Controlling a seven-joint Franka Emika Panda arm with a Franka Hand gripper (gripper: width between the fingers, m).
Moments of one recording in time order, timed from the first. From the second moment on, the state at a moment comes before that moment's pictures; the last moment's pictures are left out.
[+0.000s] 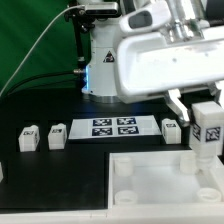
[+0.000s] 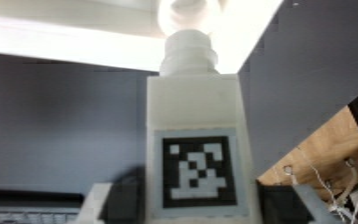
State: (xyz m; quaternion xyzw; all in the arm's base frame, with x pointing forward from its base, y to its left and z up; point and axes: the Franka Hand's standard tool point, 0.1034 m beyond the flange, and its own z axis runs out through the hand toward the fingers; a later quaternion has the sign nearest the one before) arm 0.613 0.112 0.123 -0.94 -0.10 -0.32 0.06
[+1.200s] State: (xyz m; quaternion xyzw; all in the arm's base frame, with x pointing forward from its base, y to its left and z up) arm 0.616 0.111 0.093 -0.95 -0.09 -0.30 0.07
